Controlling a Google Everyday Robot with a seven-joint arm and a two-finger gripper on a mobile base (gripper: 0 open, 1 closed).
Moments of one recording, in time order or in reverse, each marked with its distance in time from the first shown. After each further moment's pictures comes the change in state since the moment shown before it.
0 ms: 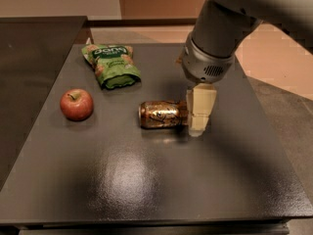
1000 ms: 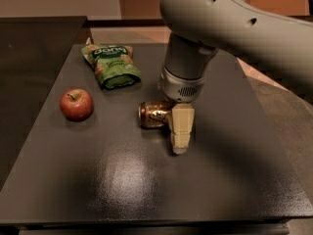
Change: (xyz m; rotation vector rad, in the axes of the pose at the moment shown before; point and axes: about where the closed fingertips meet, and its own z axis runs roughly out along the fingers) arm -0.023 0.017 0.057 -0.106 0.063 -0.044
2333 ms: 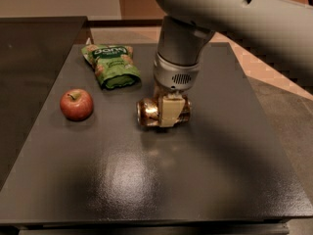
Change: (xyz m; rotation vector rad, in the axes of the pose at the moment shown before) arm -0.019 -0.005 -0.022 -0.022 -0.023 -0.011
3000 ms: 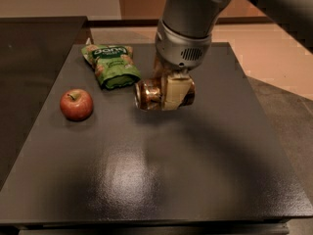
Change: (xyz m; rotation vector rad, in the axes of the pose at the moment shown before) arm -0.011 0.004 -0.059 0.066 -0.028 -0.088
